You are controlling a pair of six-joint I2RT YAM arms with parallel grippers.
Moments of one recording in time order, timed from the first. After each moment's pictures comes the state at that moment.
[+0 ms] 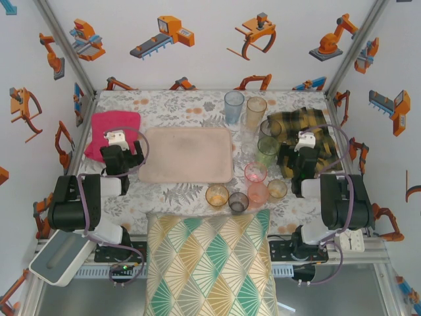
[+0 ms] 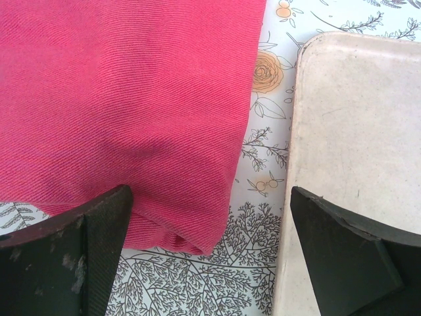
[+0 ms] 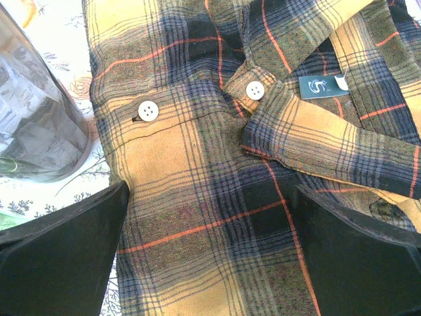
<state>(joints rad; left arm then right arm) -0.03 1.54 0.40 0.76 -0.12 -0.06 -0.01 1.54 0.37 0.80 0.11 0.01</state>
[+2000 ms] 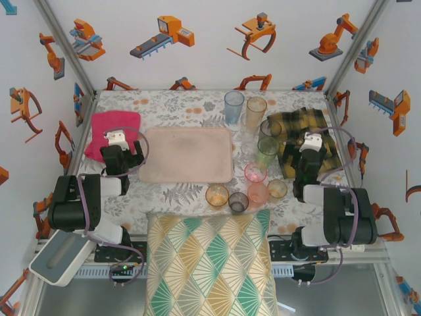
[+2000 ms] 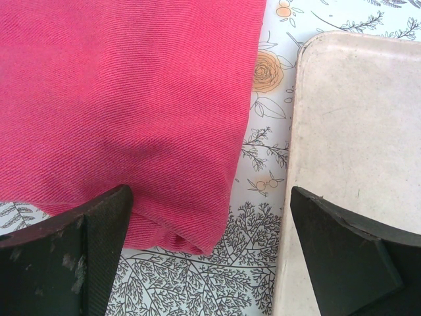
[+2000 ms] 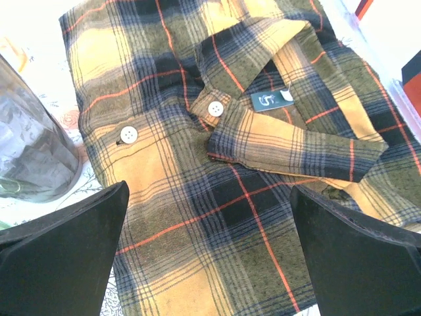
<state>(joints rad) -0.03 1.54 0.40 0.76 -0.12 -0.06 -0.01 1.36 0.32 0.76 0.22 0.05</state>
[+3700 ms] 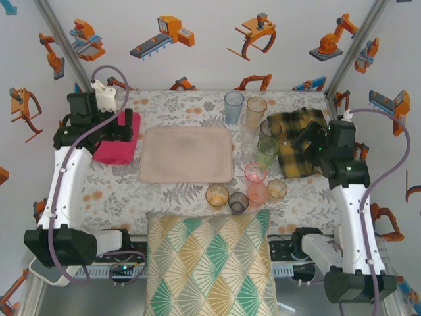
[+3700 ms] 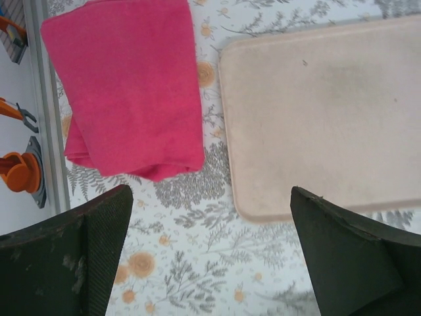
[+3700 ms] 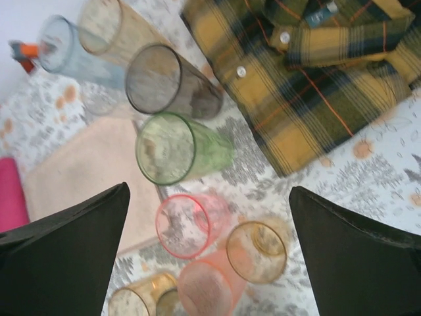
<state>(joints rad) -0.04 1.24 1.37 -0.81 0.06 0.16 -0.01 0.94 1.11 -0.85 0.01 0.56</state>
